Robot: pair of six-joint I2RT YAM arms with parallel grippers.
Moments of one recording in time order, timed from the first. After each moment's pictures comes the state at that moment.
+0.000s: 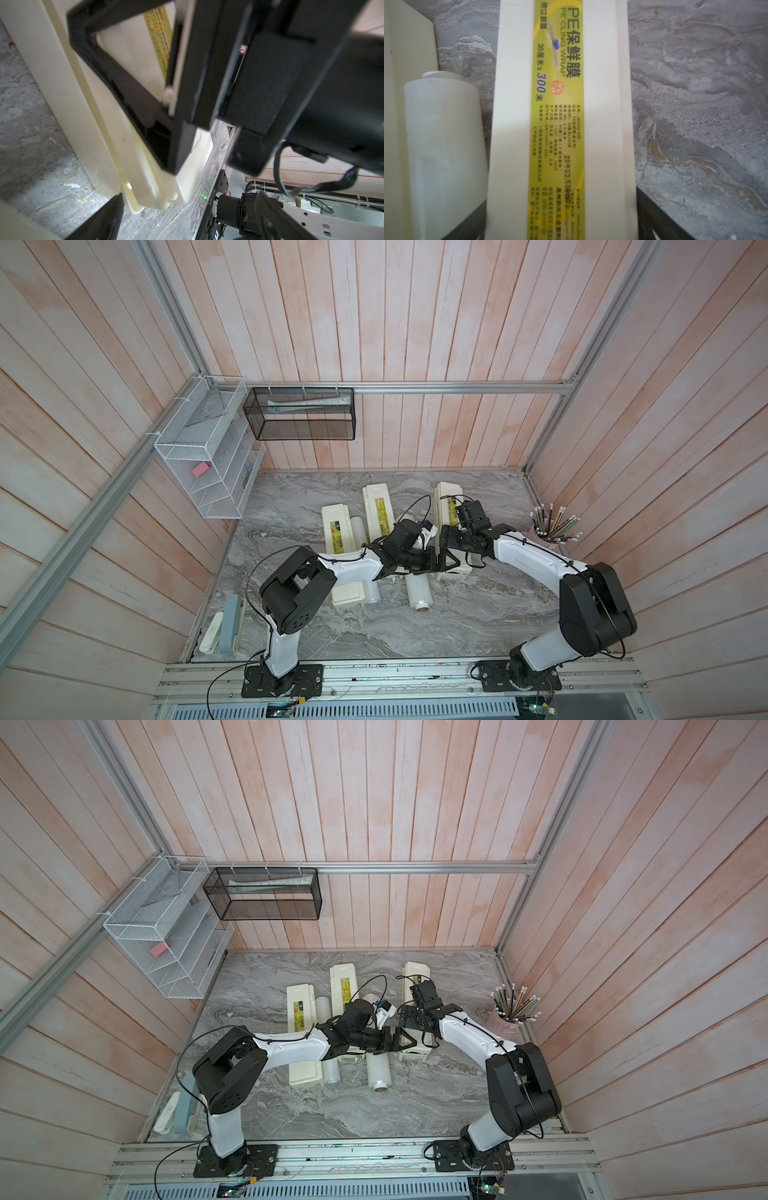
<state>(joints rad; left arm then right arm) -0.85 1.91 1.16 0.19 0.59 -0.84 0.41 1.54 0.97 -0.42 0.11 0.50</state>
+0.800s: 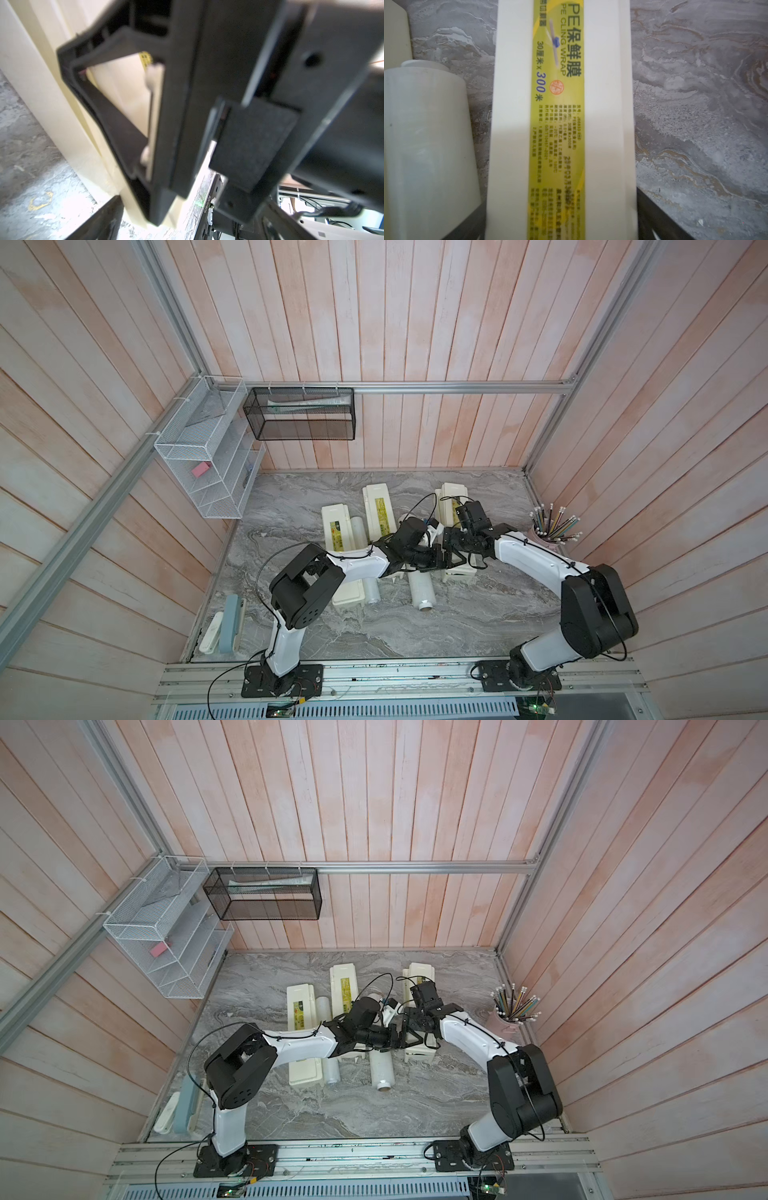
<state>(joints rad) -0.86 1.98 1.23 0.21 0.60 -0.86 0.41 1.53 0.98 -0.48 0.17 0.47</state>
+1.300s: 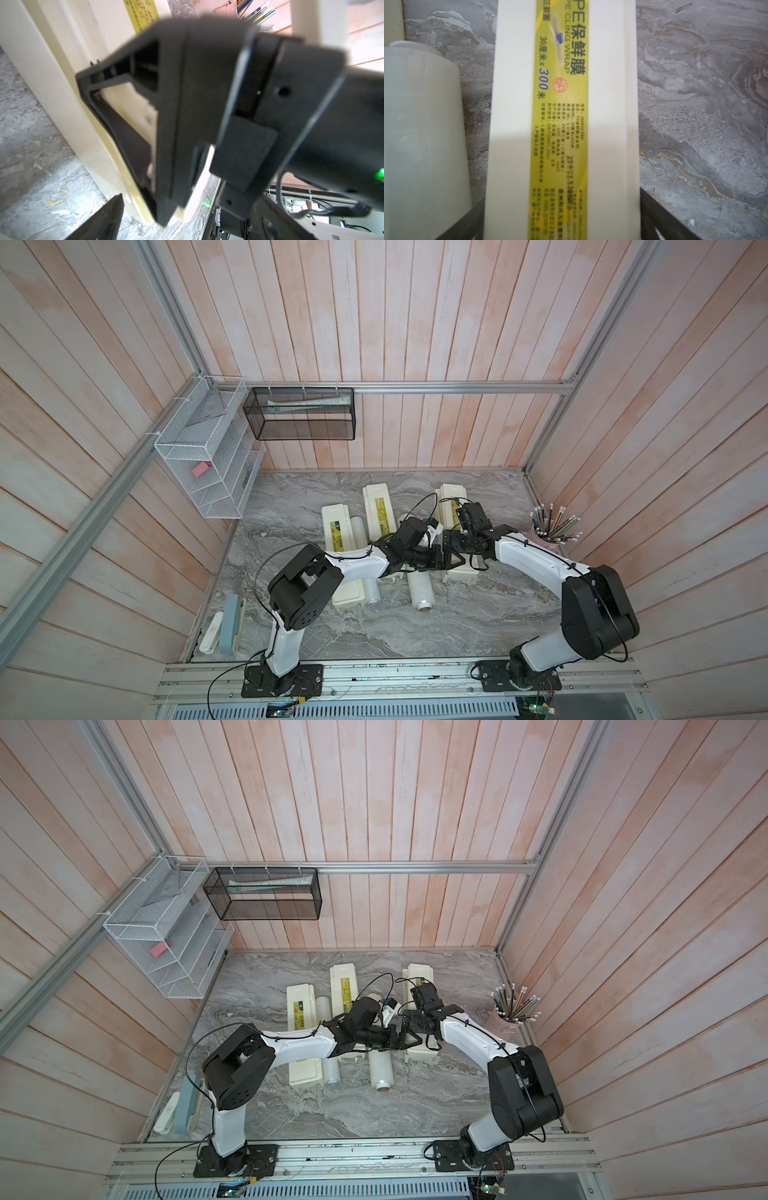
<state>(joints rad) -0.86 1.97 1.23 0.17 0.57 -0.81 0.41 1.53 0.97 -0.48 0.17 0.41</state>
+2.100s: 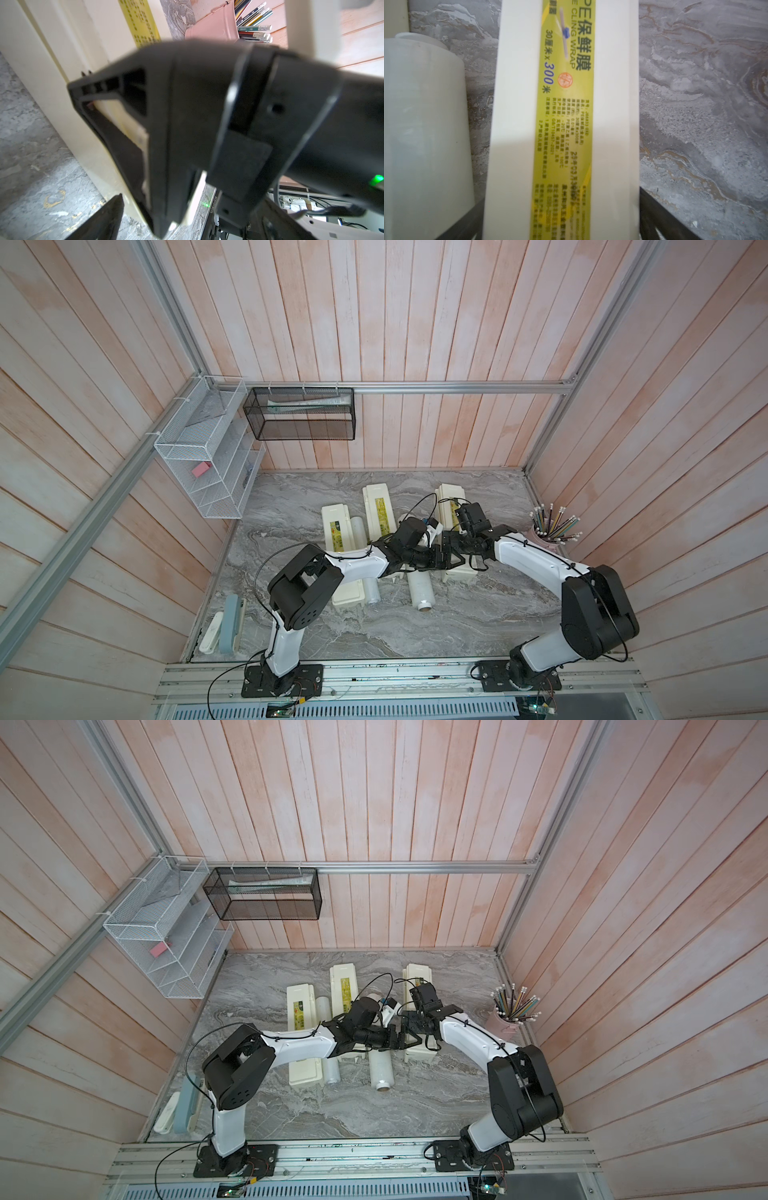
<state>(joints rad) -0.86 1.97 1.23 0.19 0.59 -0.82 0.42 1.53 0.97 -0.48 0.16 0.40</state>
